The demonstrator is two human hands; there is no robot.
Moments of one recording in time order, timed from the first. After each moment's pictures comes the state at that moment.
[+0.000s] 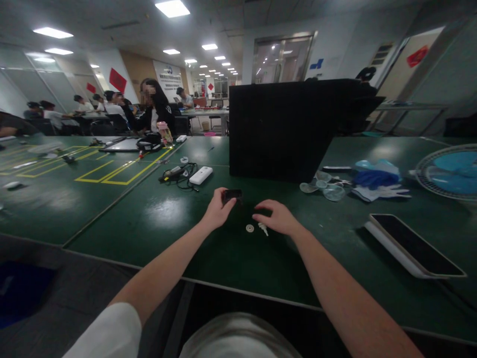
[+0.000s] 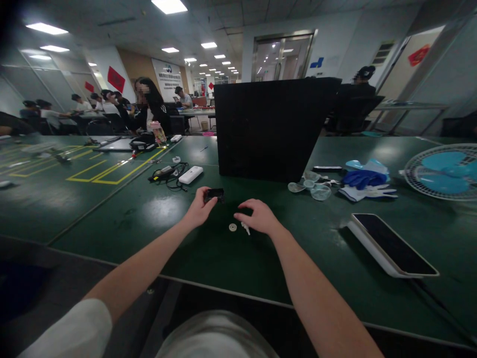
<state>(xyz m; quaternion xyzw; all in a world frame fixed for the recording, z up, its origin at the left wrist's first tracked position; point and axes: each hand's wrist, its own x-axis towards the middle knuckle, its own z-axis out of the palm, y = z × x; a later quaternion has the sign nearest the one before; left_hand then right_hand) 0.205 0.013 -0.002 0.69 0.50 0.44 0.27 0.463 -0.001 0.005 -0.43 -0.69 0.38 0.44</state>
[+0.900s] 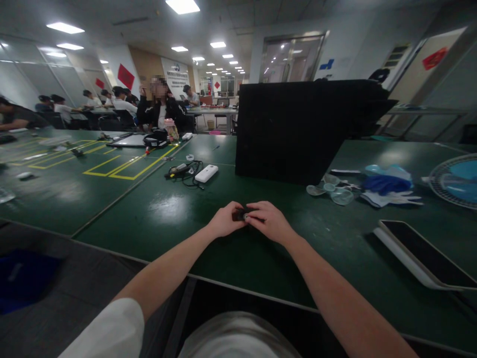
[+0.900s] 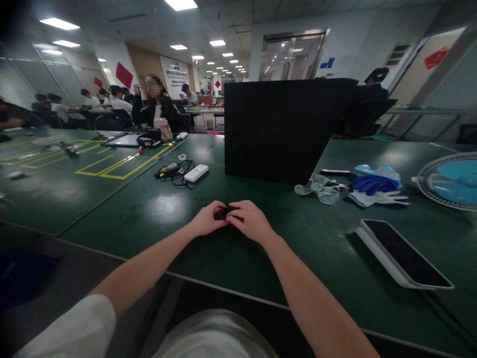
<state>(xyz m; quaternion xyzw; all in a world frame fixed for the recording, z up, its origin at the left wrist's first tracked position) 0.204 -0.016 -0.004 0.76 0.48 0.31 0.32 0.419 -0.027 0.027 -0.38 -0.87 0.06 0.31</state>
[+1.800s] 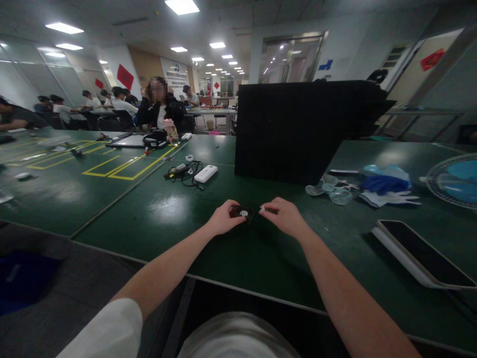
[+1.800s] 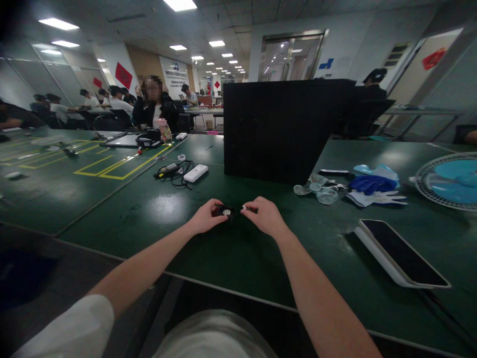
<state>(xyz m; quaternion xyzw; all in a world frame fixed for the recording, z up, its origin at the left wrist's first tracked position) 0.203 -0.011 -0.006 0.73 0.50 0.32 0.33 0.452 -0.017 0.036 -0.53 -0.80 0.13 0.26</state>
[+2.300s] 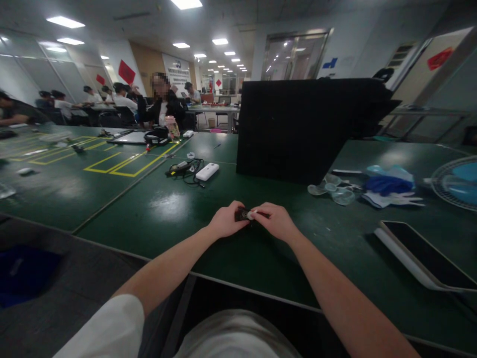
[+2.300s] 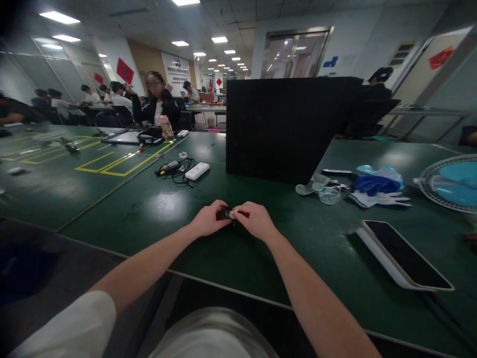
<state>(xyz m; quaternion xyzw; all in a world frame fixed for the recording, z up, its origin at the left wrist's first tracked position) 0.207 -0.019 -0.008 0.78 0.51 0.28 0.22 0.422 -0.028 0.025 -0.44 -0.82 0.17 0.31</state>
